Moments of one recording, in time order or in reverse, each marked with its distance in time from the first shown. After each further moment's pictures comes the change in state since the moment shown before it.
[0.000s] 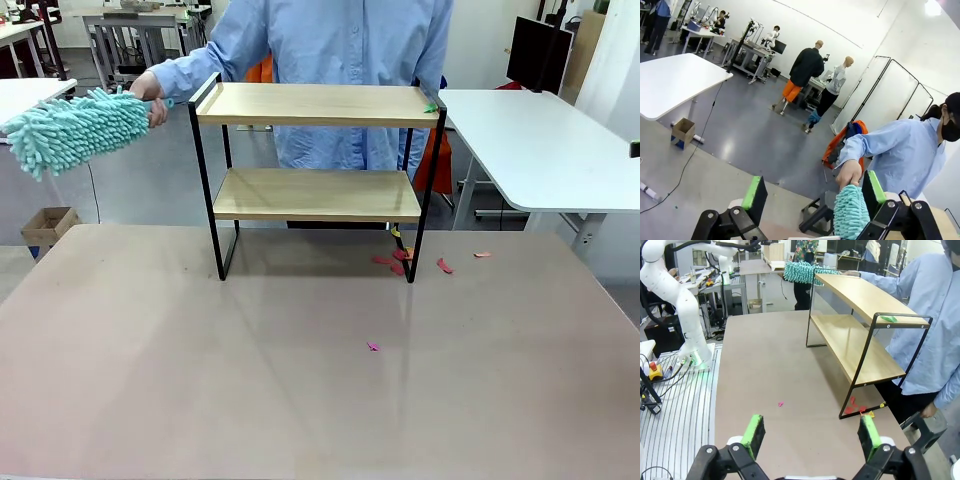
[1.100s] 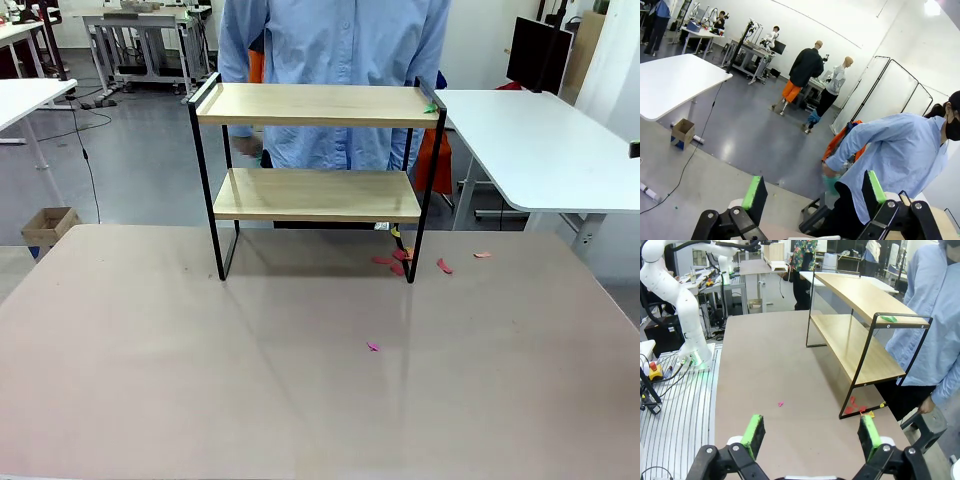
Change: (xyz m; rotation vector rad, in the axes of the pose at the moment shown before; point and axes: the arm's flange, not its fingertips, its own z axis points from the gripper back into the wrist) left arm 0.001 -0.001 0.000 -0.001 -0.001 -0.001; right arm 0.000 0.000 0.000 0.000 0.000 0.000
